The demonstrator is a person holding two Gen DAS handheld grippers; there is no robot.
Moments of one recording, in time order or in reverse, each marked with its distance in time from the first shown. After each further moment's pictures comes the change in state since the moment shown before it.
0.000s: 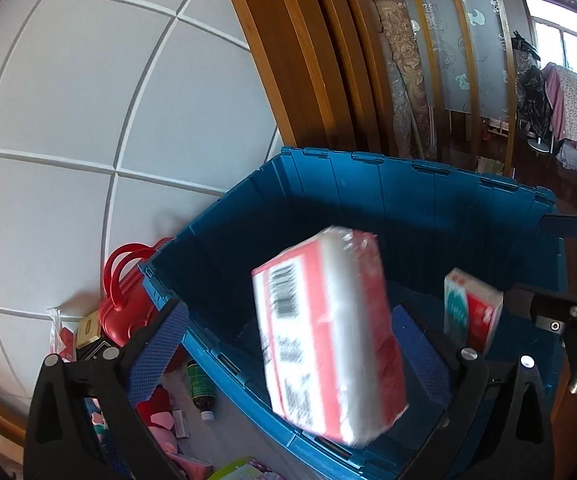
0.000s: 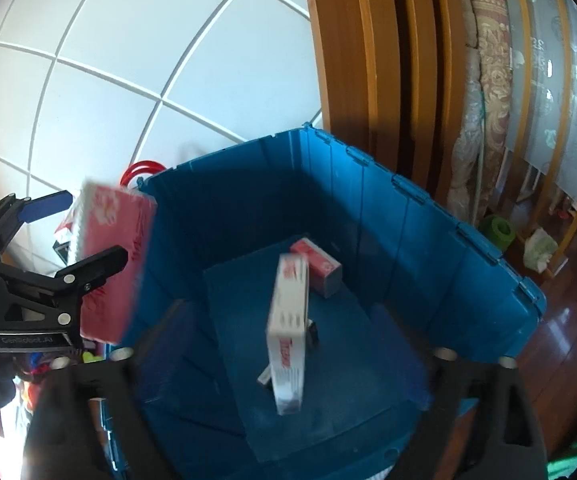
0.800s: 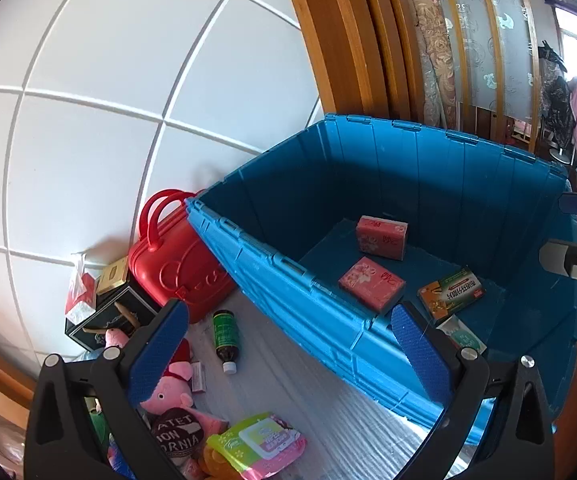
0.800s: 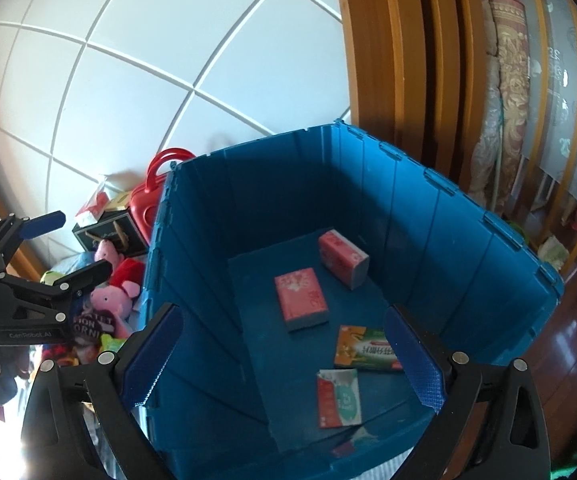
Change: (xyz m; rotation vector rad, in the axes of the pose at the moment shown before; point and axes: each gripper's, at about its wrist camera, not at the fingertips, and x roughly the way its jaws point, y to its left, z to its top) left arm -0.038 0.051 -0.086 -0.092 0.049 0.065; right arm -0.008 0.047 -0.025 -0.046 0.007 0.062
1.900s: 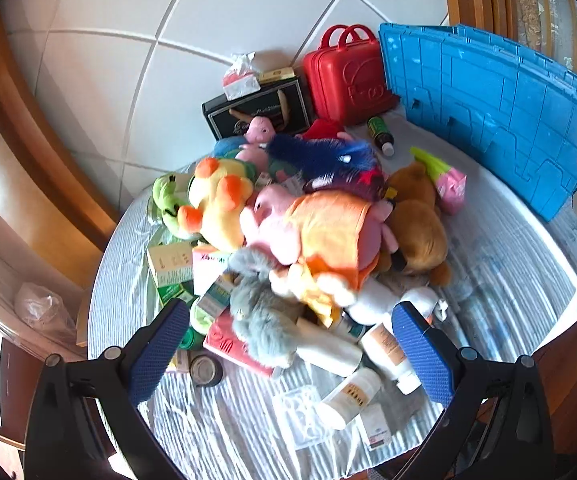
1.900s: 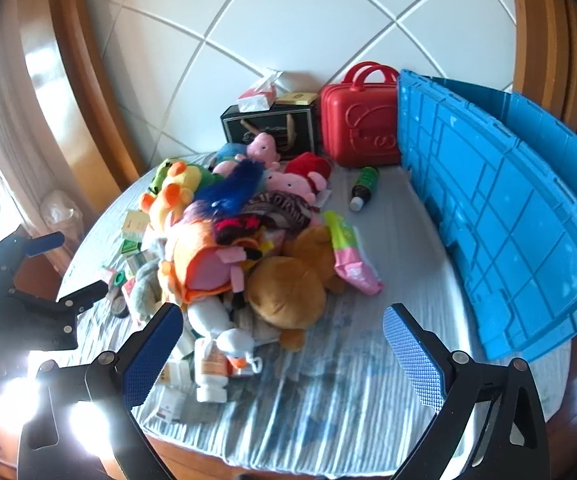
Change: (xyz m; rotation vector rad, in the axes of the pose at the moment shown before) left arm -0.147 0.206 -0.366 -0.216 0.274 0.196; right arm -0.012 0.334 -0.192 -0.212 0.159 0.225
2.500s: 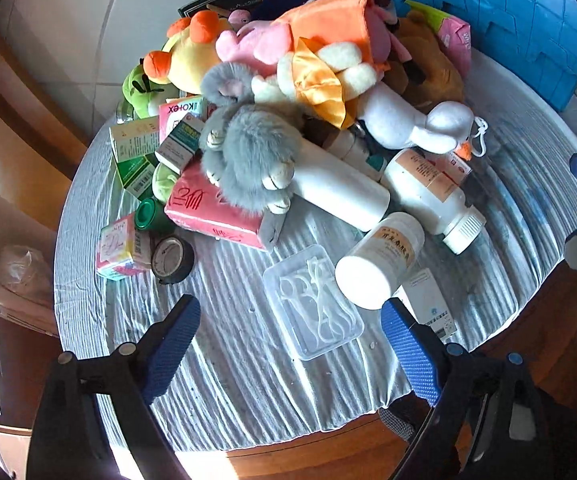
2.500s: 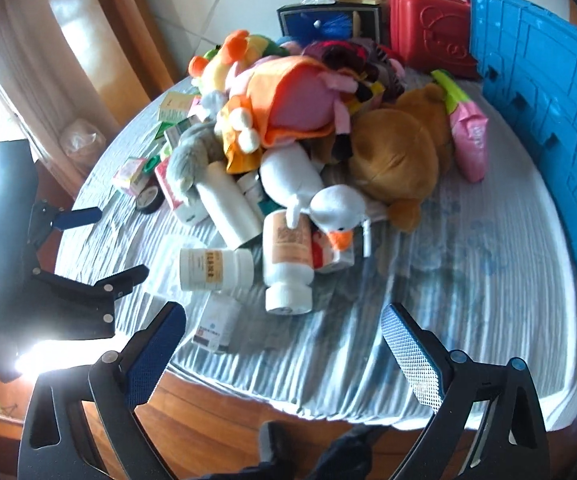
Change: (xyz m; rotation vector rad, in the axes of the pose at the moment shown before) left arm 0.079 0.005 -0.133 0.040 0.219 -0.046; right arm 0.093 0.092 -0.125 -0.048 0.235 0.102
